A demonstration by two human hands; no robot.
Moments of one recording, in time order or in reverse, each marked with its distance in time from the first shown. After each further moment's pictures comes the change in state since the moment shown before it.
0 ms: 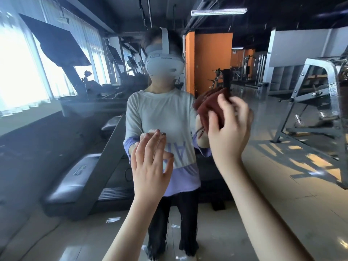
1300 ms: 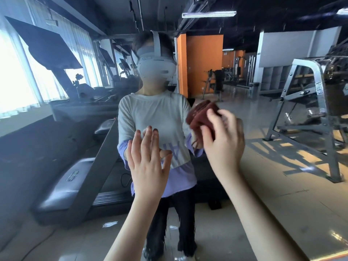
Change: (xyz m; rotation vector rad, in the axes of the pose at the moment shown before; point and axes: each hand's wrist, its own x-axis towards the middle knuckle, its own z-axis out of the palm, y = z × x) left_hand 0.007 0.005 0.010 0.054 0.028 -0.040; right_hand -0.018 0.009 -0.015 -0.138 -0.134 -0.081
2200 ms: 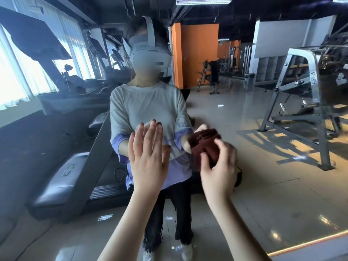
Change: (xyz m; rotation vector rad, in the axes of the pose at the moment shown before) left_hand -0.008 0.006 0.006 -0.055 -0.037 0.090; right_hand -0.089 -0.001 -0.011 0.143 -0.067 0.395
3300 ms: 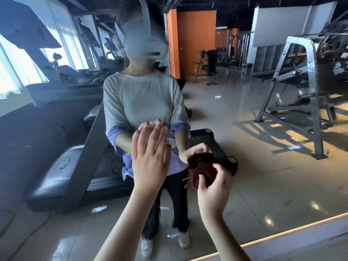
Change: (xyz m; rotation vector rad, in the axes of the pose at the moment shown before) left_hand -0.018 0.018 0.006 -0.071 0.018 0.061; right_hand -0.077 0.052 -0.001 -0.053 -0.103 0.232
